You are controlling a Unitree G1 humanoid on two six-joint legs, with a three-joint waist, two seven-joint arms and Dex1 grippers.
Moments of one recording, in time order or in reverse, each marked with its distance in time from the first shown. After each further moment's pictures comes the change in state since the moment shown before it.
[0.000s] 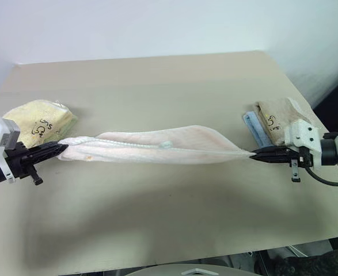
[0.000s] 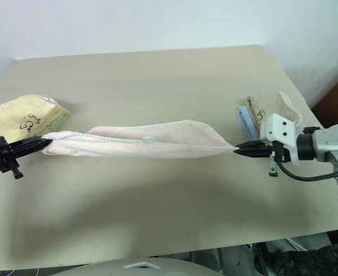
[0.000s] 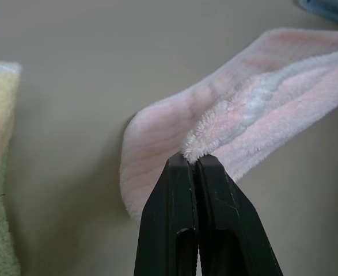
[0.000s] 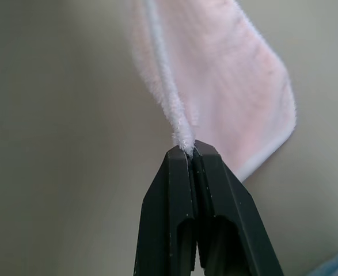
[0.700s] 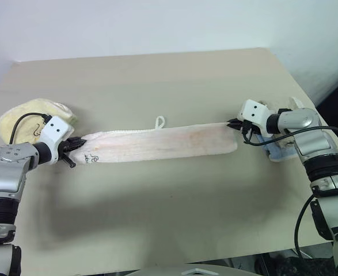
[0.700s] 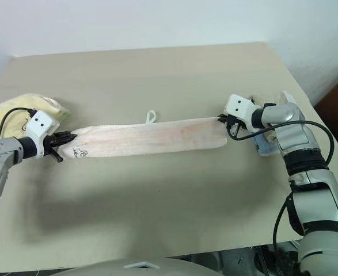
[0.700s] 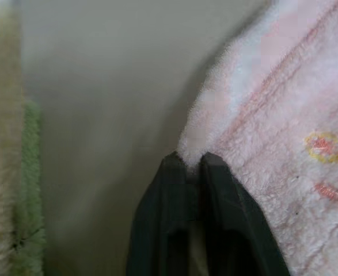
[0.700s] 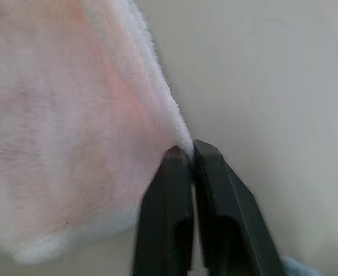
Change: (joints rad) left arm -0.389 -0.093 -0.465 0.438 0.442 -0.299 0.190; right arm -0.498 0.293 0.288 0.720 -0.451 -0.356 -0.273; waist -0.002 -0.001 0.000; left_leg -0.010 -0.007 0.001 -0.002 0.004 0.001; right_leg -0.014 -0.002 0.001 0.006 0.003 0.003
